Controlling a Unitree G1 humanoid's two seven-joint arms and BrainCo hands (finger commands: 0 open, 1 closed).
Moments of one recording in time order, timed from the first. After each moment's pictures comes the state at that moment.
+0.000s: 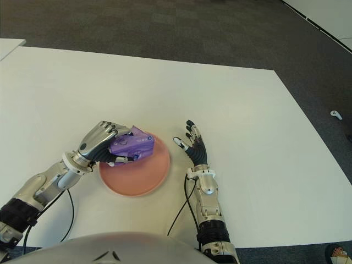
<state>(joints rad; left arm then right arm) -0.07 0.52 -0.37 0.16 0.82 -0.61 0.44 0.07 -0.06 -0.01 0.30 0.00 -0.33 0.08</state>
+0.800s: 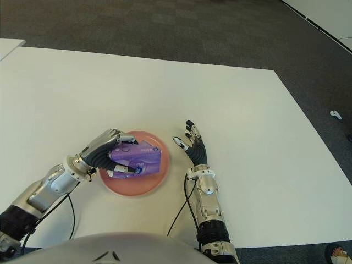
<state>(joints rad) -0.01 0.54 -0.38 0.04 0.43 -0.66 0.01 0.07 -0.06 -0.01 0.30 0.00 -0.33 0.08</state>
